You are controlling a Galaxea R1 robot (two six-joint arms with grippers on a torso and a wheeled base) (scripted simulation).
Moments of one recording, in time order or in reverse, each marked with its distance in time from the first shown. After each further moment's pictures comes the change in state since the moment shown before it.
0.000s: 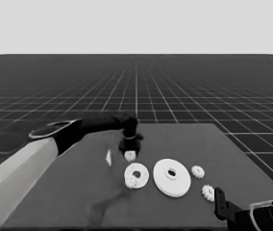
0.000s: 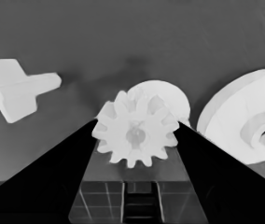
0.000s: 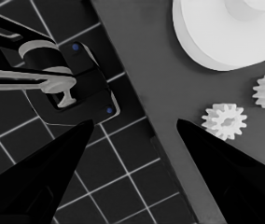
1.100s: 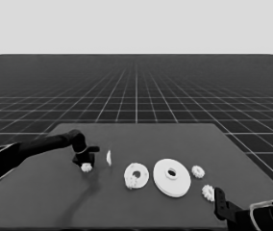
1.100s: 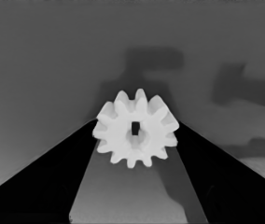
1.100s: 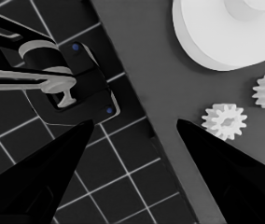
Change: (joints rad) left arm 0.184 -0.522 0.082 0.094 -0.189 0.413; right arm 0.000 0.000 0.000 0.000 0.000 0.000
